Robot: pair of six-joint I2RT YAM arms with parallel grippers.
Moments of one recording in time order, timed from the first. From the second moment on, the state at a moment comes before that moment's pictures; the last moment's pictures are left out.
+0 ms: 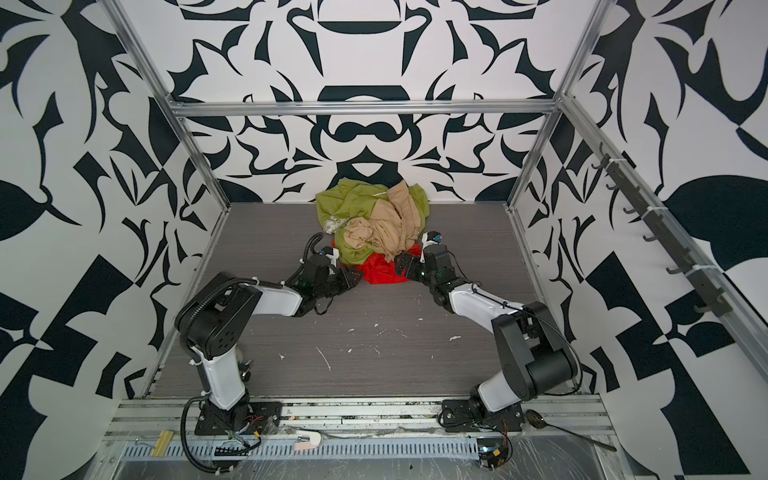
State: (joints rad) left arm -0.58 1.88 0.82 0.52 0.26 -0.91; right arm 0.37 1.51 0.76 0.19 -0.10 0.60
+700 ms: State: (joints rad) left arm -0.58 2.00 0.91 0.53 0.26 -0.88; right arm 0.37 1.52 0.75 0.22 -0.09 0.58
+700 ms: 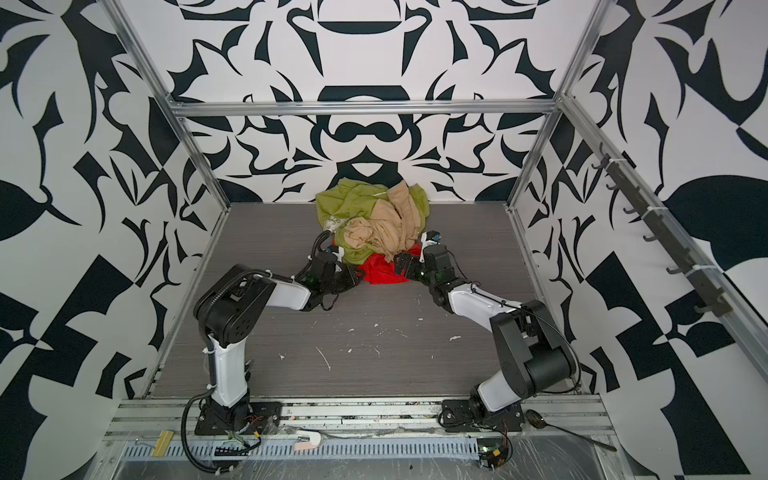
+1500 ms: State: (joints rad) left arm -0.58 1.94 1.03 0.45 0.29 -0.85; right arm 0.37 1.39 0.72 0.24 -0.03 0.44
